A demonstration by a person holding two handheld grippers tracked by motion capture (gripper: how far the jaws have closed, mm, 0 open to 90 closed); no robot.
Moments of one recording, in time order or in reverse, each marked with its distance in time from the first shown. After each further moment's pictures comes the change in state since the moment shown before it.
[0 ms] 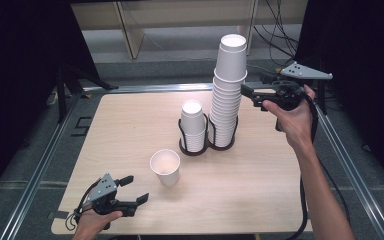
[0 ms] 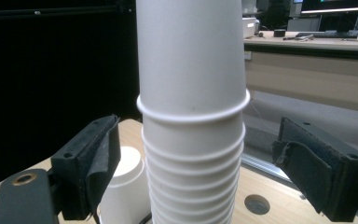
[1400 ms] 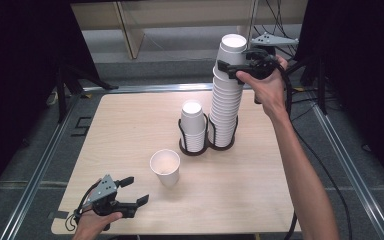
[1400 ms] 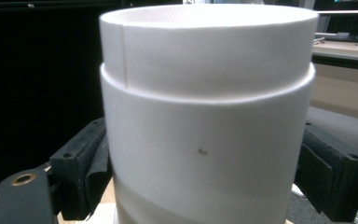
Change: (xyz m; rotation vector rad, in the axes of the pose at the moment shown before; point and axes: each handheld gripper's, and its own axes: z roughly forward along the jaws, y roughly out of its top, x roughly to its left) left arm -0.001 -0.002 0.000 -0.005 -0.019 0.005; right arm 0.001 0.048 0.075 0.042 0.011 -0.038
